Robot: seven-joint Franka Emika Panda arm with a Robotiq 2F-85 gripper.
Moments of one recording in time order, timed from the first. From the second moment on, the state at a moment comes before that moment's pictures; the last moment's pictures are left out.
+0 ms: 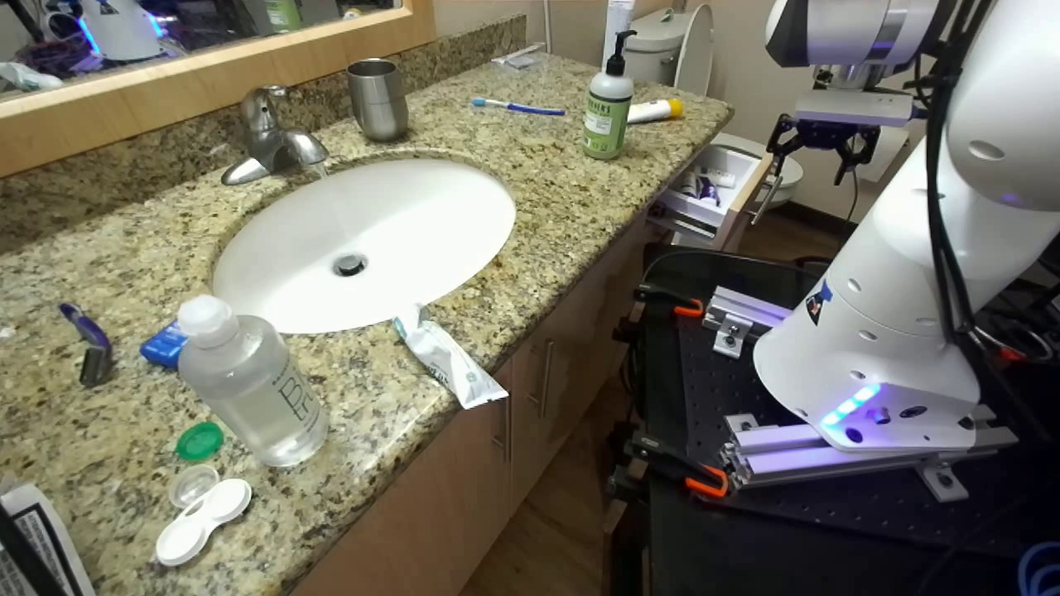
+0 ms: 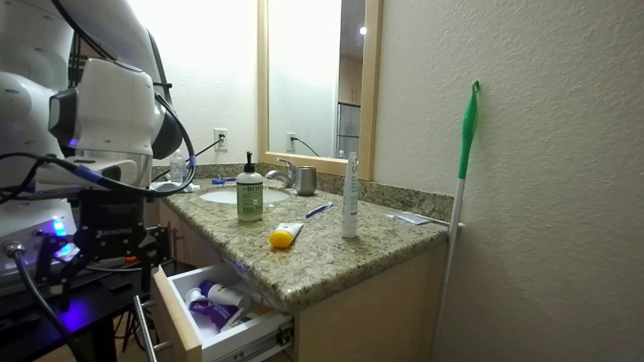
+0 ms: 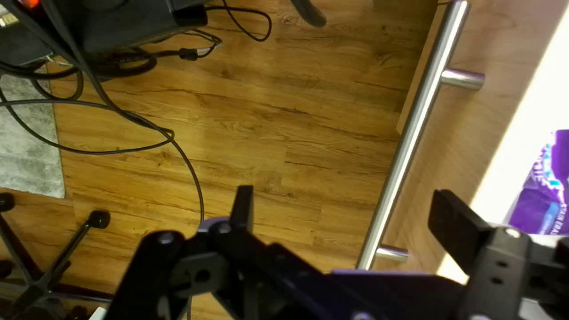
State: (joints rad) arm -0.63 0.23 -1.00 -2.71 0.13 2.89 0.08
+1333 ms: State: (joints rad) arm -0.70 0.27 -0.77 -2.65 0.28 2.88 0.12
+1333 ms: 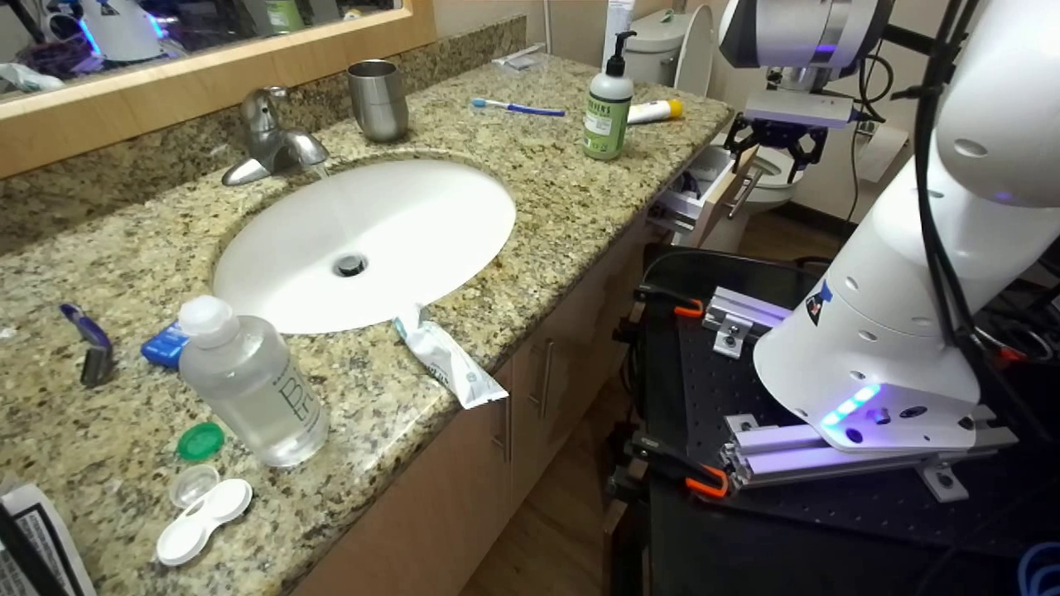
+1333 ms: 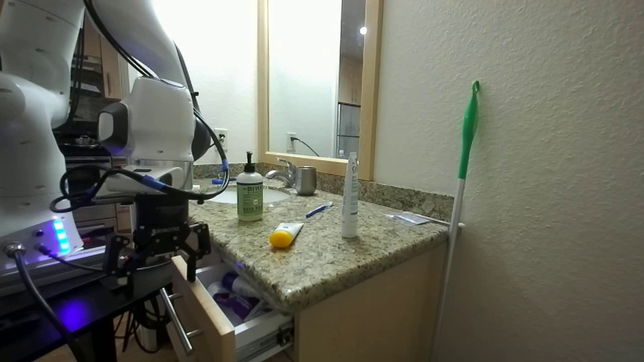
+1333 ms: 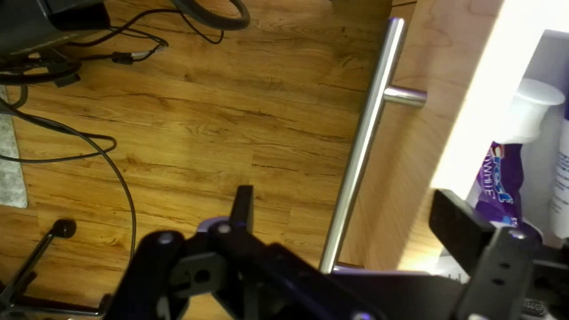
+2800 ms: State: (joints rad) arm -1.21 0.35 -0.39 -2.39 0.44 2.57 -0.49
